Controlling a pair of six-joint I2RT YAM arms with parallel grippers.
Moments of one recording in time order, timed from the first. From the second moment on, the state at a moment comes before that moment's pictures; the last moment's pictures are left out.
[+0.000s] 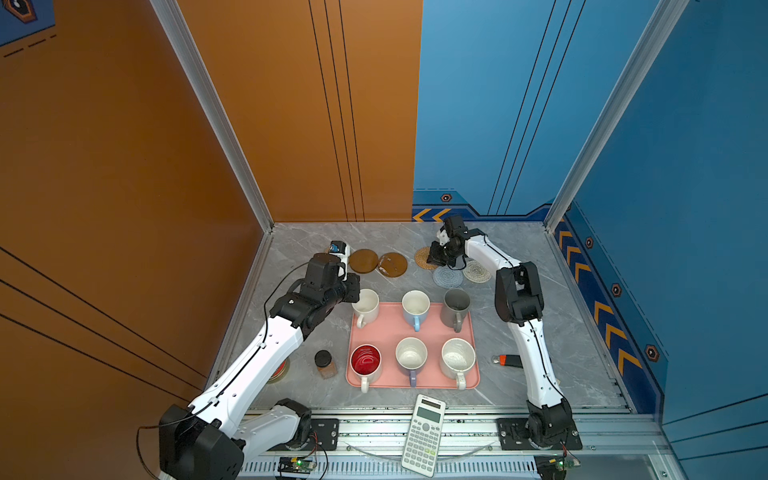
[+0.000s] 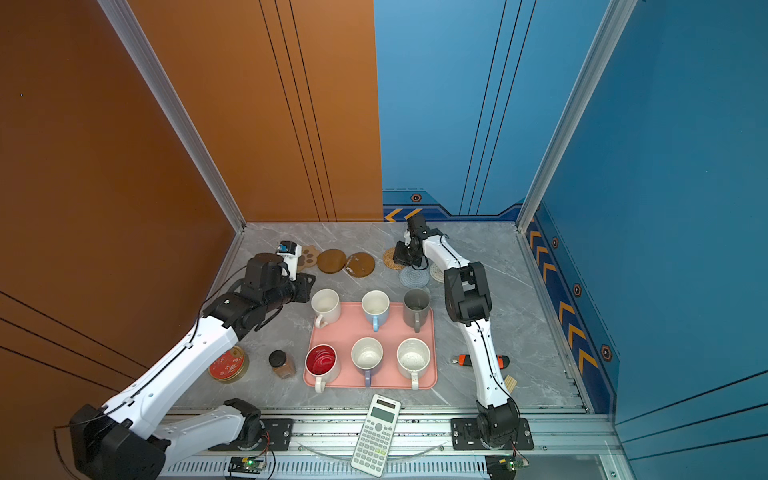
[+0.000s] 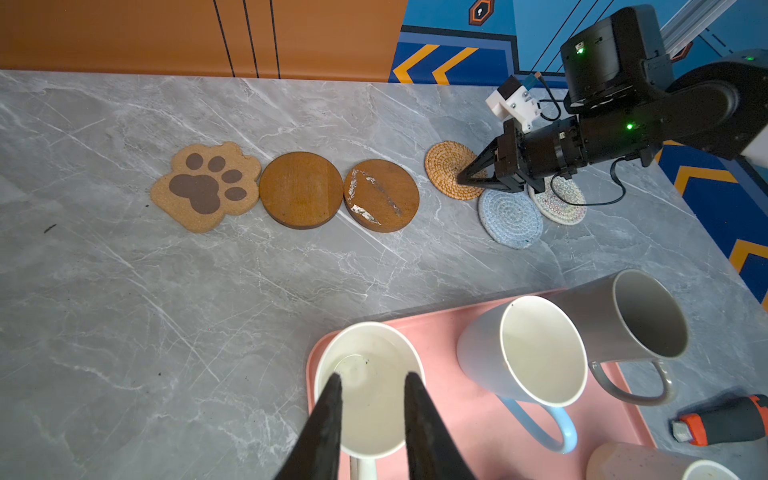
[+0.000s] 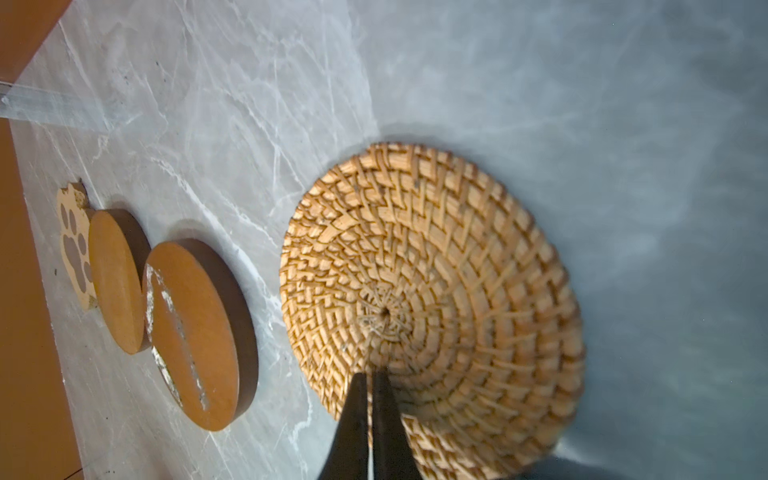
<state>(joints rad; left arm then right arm) -0.39 1.13 0.98 -0.47 -0.02 -0.29 0.30 2.51 2.14 -0.71 -0.37 0.50</state>
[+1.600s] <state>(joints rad) -0.41 1.14 0.95 -0.45 -0.03 -0.30 0.18 2.18 1.80 -0.79 -0.45 0.40</state>
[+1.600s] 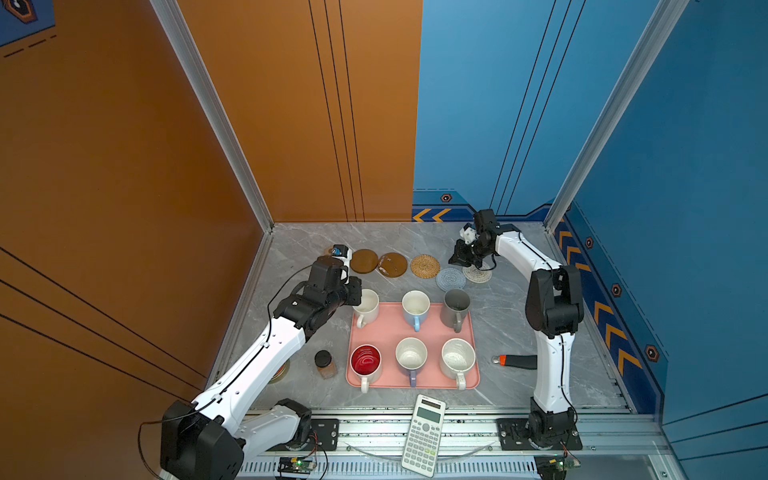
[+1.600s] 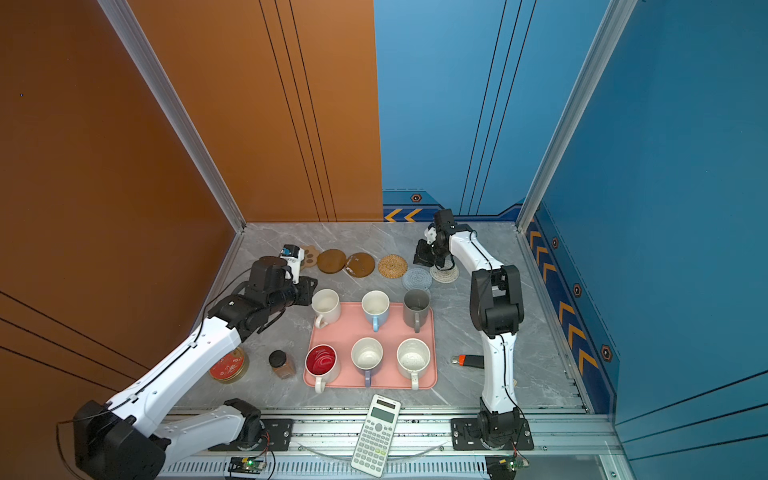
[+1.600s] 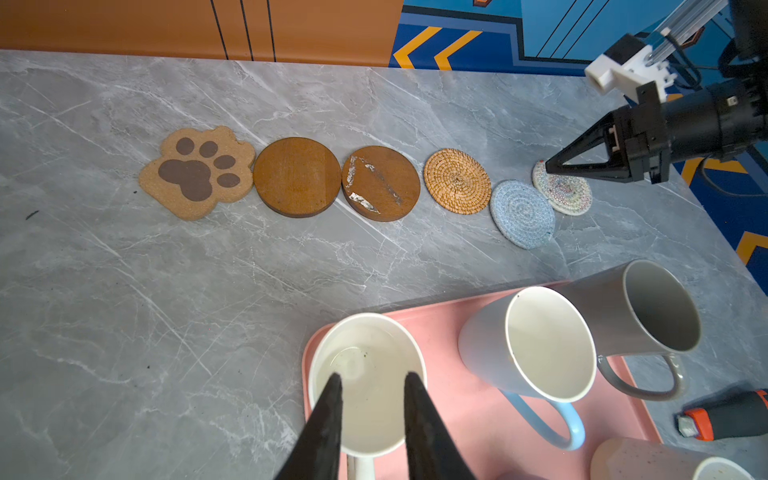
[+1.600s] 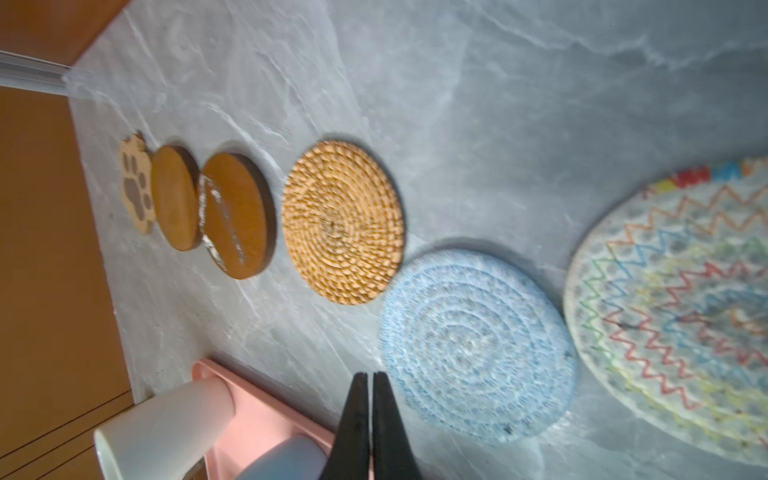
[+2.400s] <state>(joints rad) -0.42 1.15 0.95 -0.45 -0.03 -0.30 0.18 2.23 1.70 -0.77 -0.42 0.40</state>
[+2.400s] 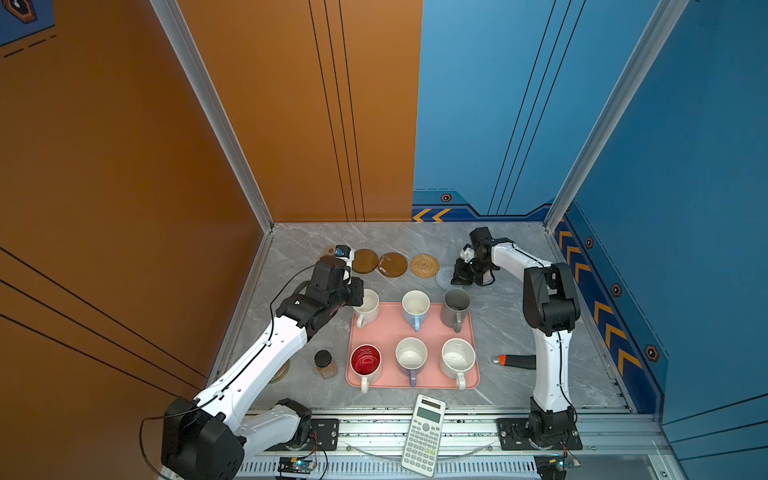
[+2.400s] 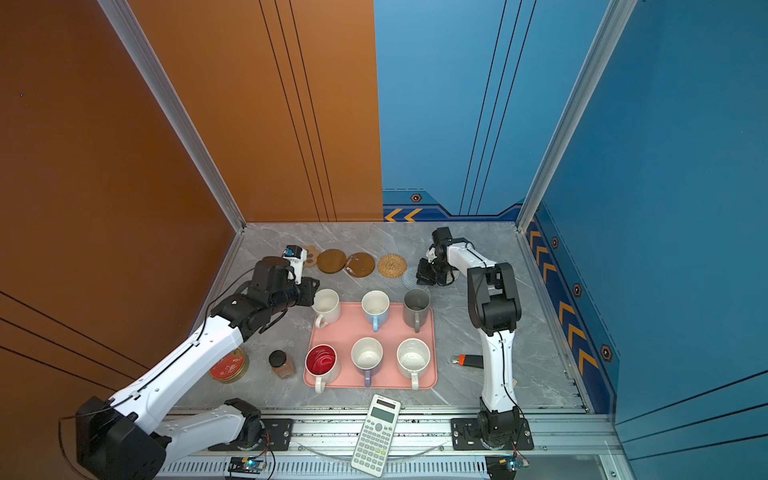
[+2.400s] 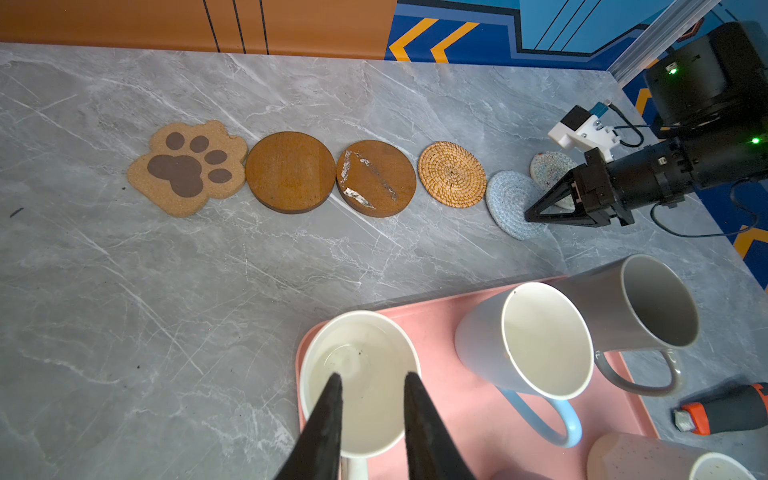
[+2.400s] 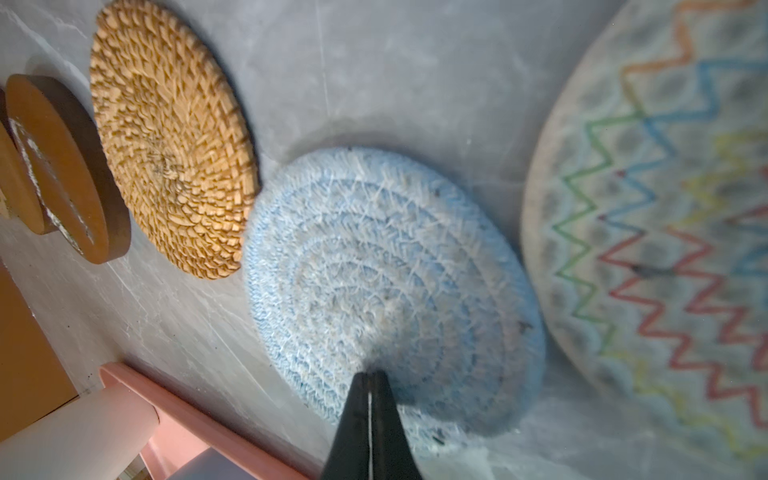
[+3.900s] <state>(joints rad) -0.42 1.22 1.04 -0.49 -0.09 -0.29 0.13 2.37 1.92 -0.75 -0.41 0.47</state>
